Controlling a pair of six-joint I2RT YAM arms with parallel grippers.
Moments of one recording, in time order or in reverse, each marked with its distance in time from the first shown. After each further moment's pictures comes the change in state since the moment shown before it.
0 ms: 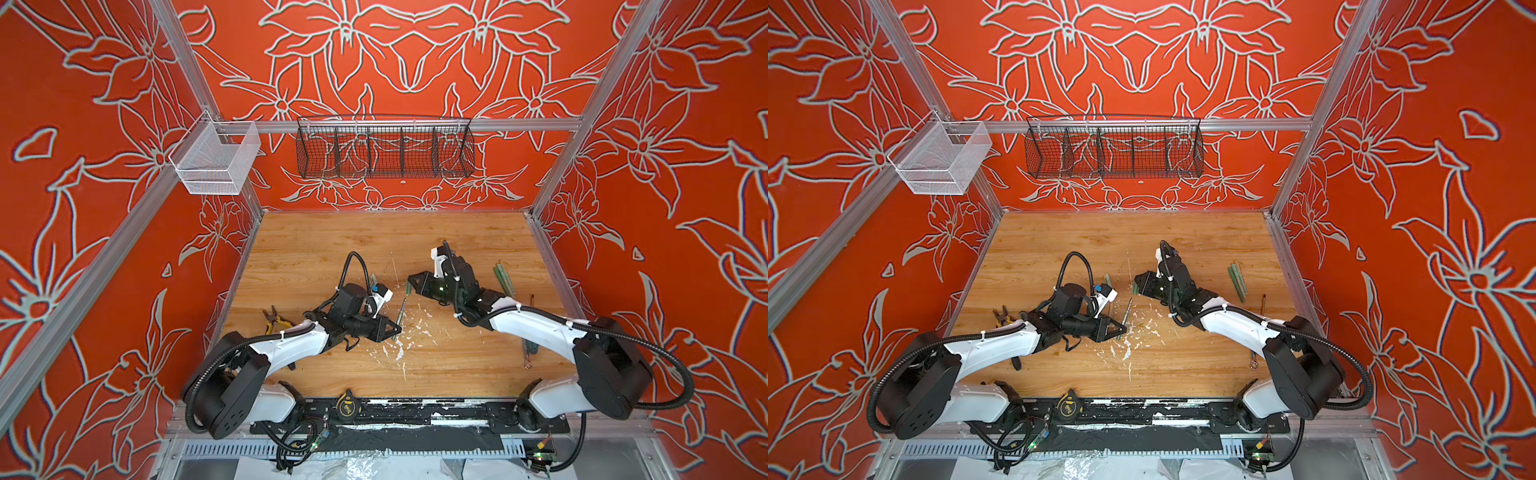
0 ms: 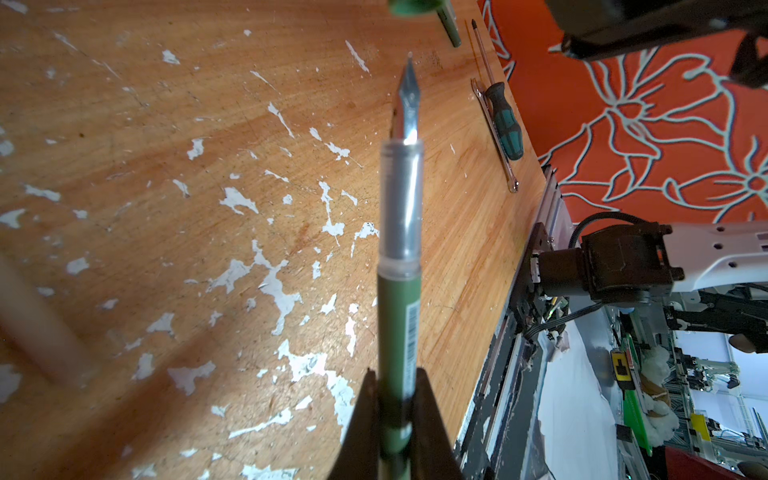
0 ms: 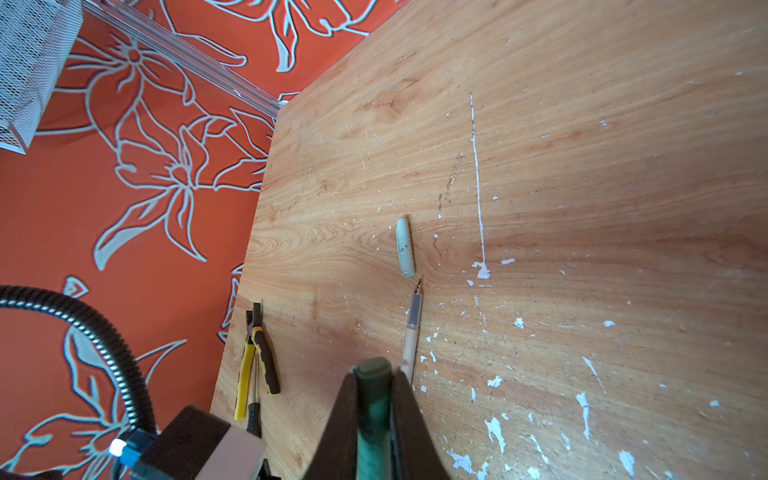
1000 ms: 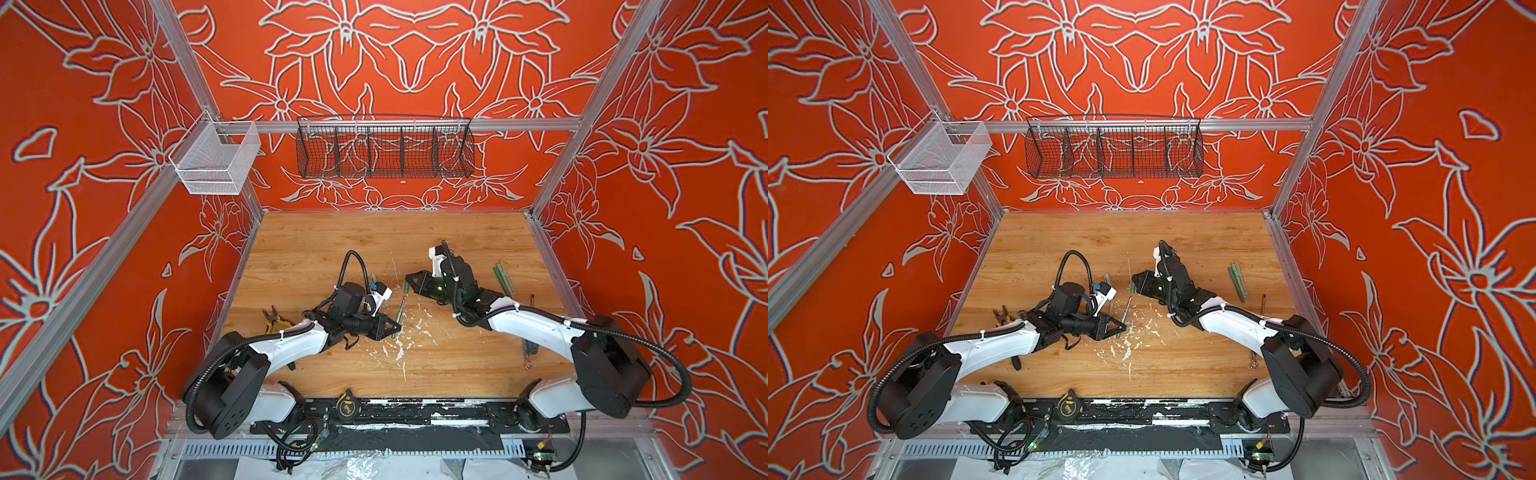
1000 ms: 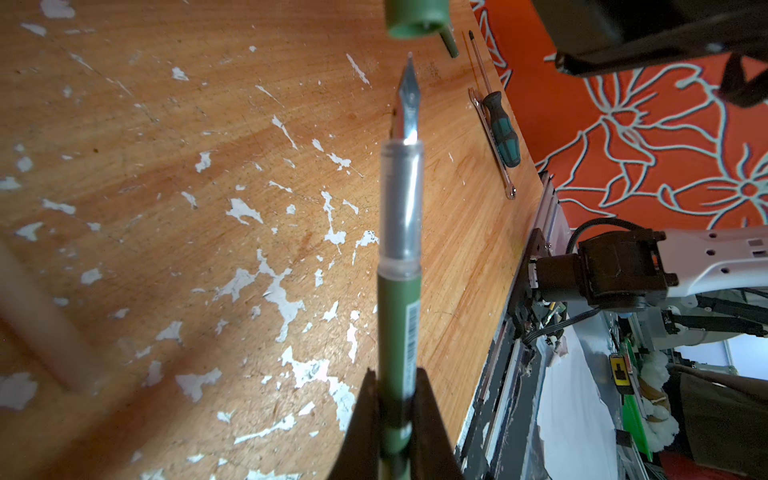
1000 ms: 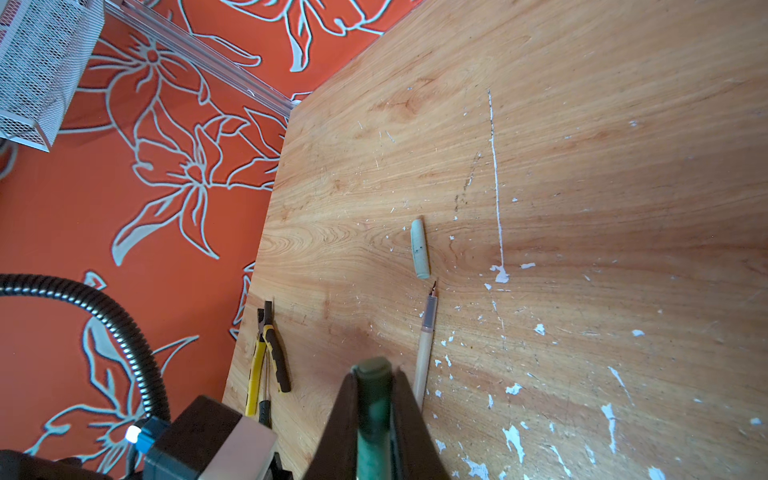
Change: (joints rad) left arm 0.017 0.000 0.002 0.016 0.009 0.000; right arm 0.007 0.014 0.003 0.032 -0.019 0.009
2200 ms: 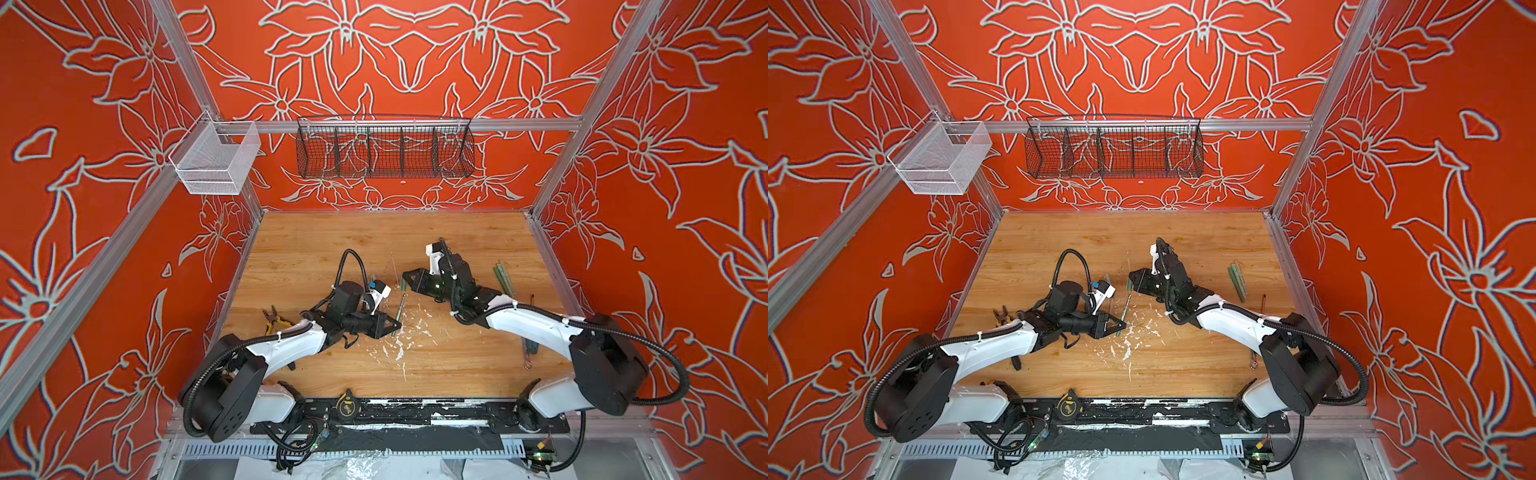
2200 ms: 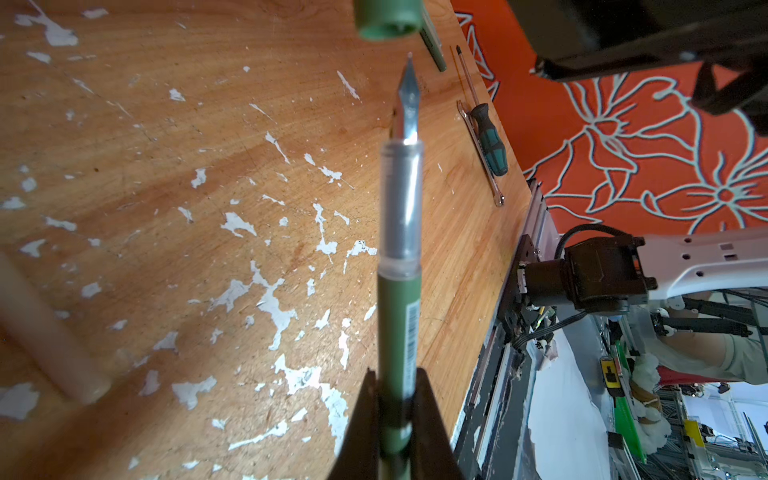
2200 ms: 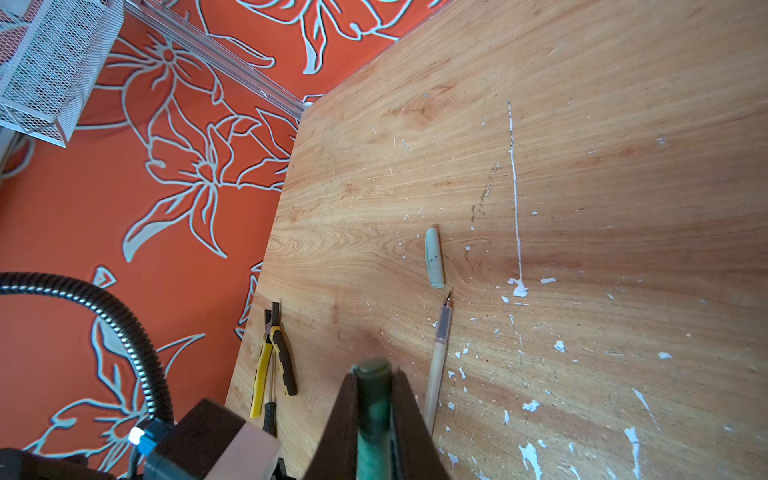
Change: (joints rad) left arm 0.011 -0.019 0.000 0.014 0.019 -0.011; right arm 0.006 0.016 0.033 0.006 0.001 -0.016
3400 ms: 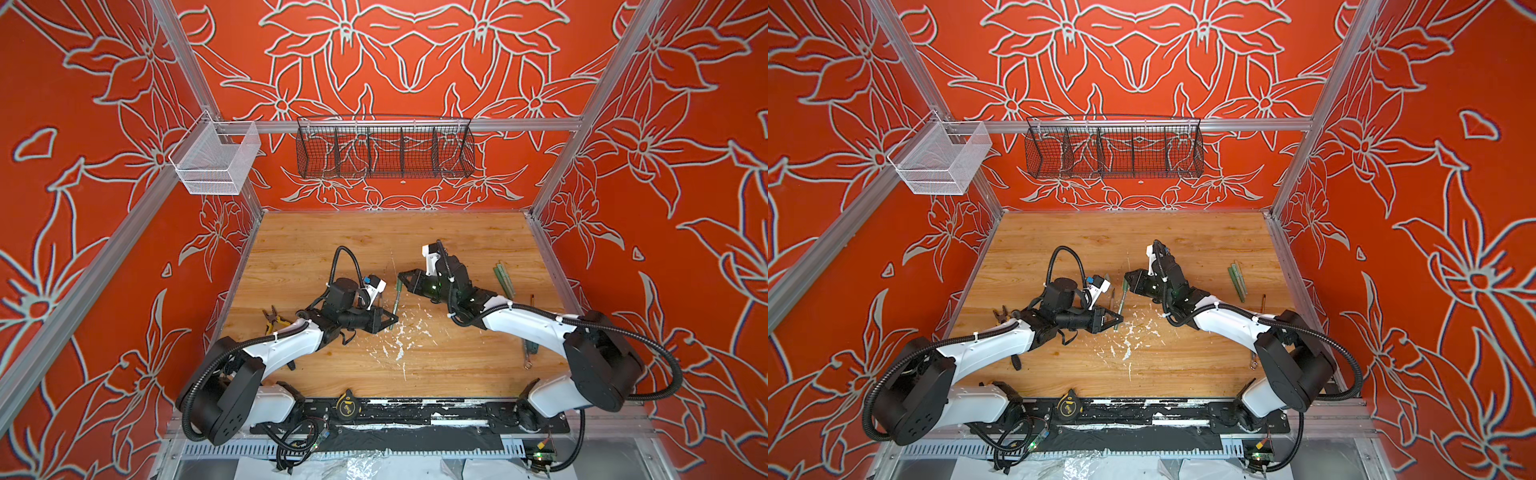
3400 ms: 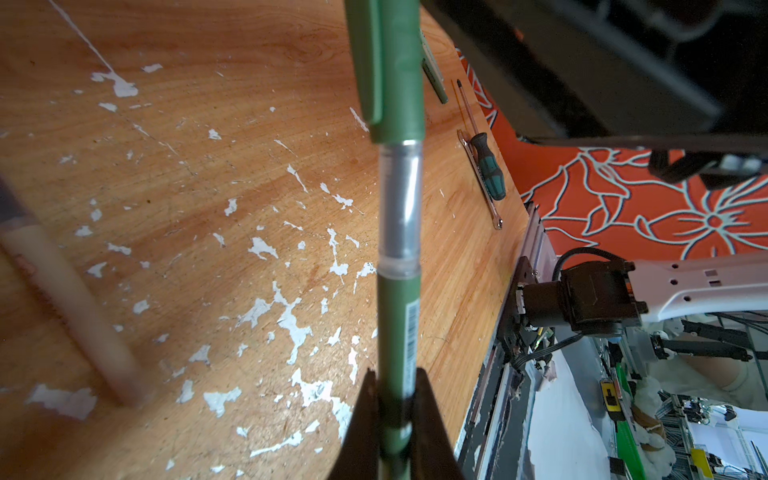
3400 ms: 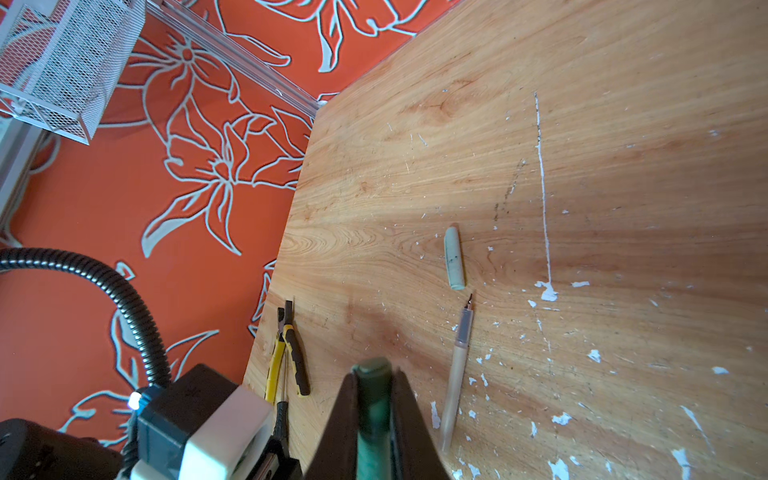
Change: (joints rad) left arm 0.049 -0.014 0.000 0.023 0.005 -0.016; right arm 0.032 0.030 -0.008 0.077 -0.016 0.022
